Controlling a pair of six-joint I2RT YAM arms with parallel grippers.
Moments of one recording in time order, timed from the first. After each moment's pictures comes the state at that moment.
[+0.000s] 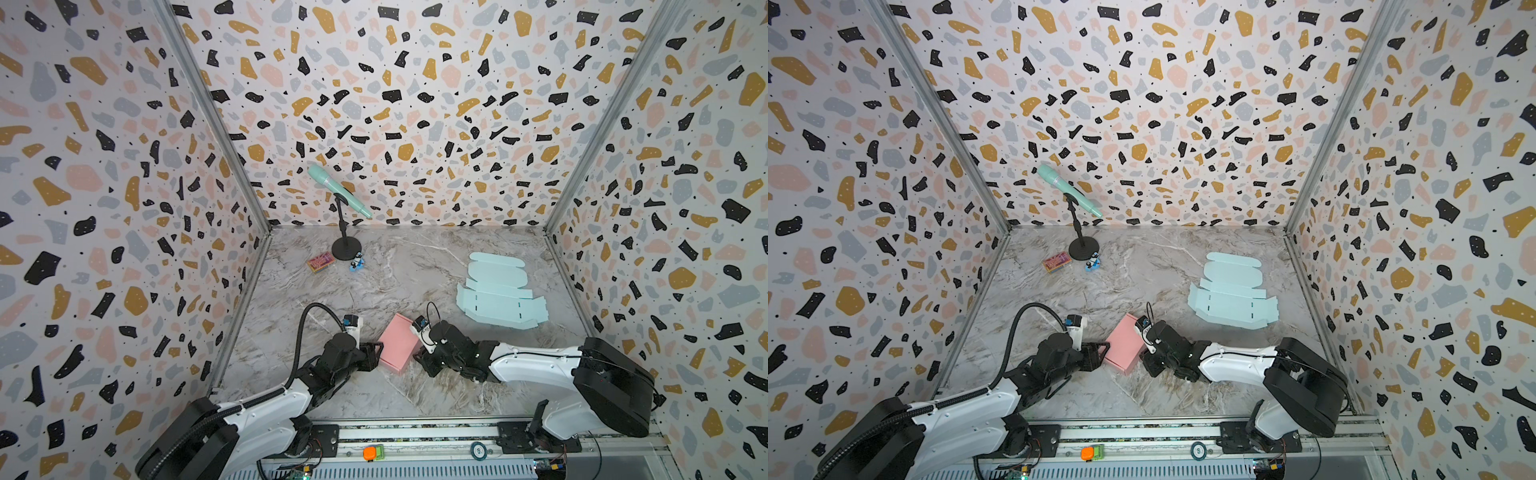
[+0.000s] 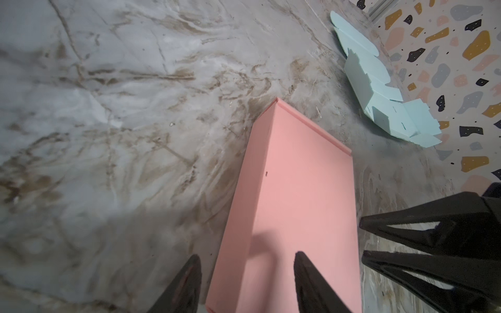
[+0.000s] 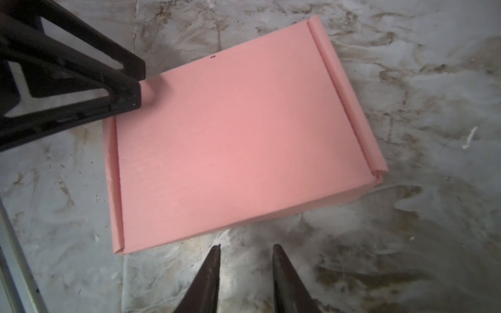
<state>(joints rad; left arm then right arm) -0.65 1.05 0.20 0.26 0.03 -0.61 0.97 1.46 0.63 0.01 -0.01 0.25</state>
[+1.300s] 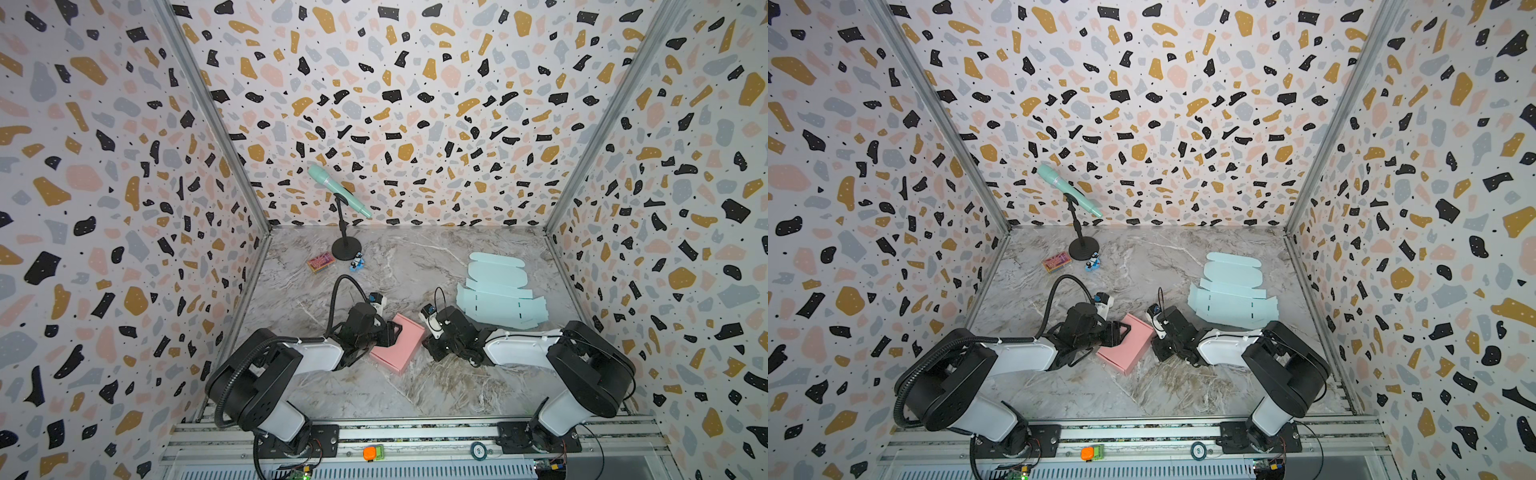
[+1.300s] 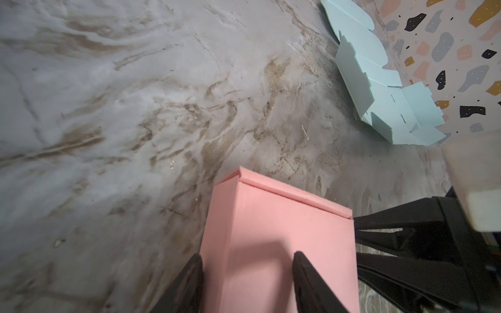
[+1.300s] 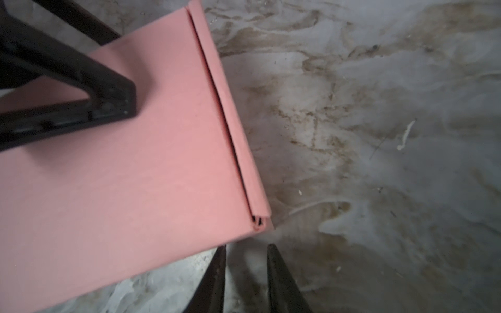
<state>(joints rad) -0.61 1.53 0.49 0.37 0.22 -0.50 0.81 1.60 0.66 0.07 -0.09 0.18</state>
